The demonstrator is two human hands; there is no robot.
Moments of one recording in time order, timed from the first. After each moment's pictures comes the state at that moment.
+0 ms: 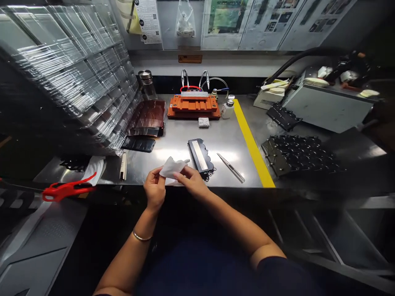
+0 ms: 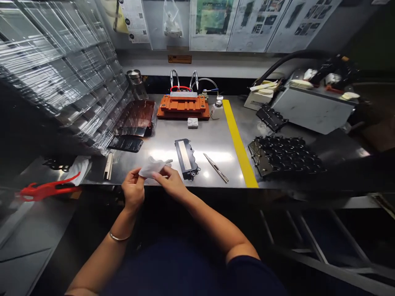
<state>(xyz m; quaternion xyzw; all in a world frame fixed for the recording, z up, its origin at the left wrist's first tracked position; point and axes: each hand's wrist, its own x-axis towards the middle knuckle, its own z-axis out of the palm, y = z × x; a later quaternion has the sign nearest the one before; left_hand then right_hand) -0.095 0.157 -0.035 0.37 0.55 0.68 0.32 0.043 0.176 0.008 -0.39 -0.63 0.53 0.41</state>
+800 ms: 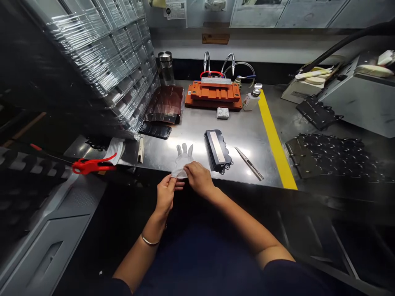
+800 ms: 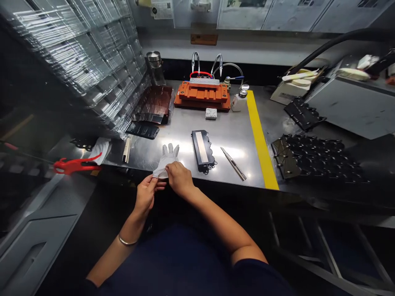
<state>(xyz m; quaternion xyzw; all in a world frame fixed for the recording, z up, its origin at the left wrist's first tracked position) -0.103 0.101 -0.047 0.23 0.61 0.60 0.46 0.020 0.164 -0.021 -0.47 -0.84 0.20 0.20</state>
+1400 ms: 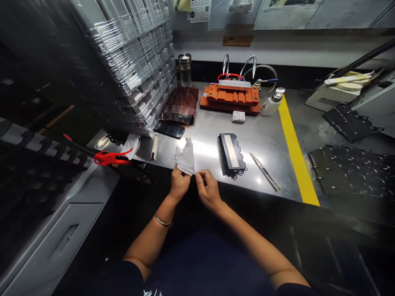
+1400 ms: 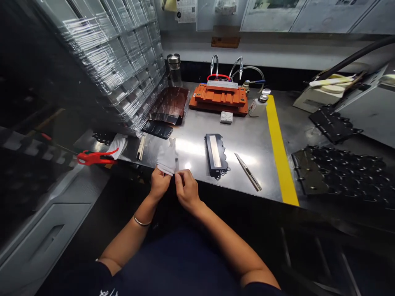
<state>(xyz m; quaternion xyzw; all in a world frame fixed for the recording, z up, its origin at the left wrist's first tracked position) -0.113 0.139 -0.047 0.42 0.60 0.62 0.29 0.010 0.134 -0.033 -0.44 -0.72 0.34 0.42</state>
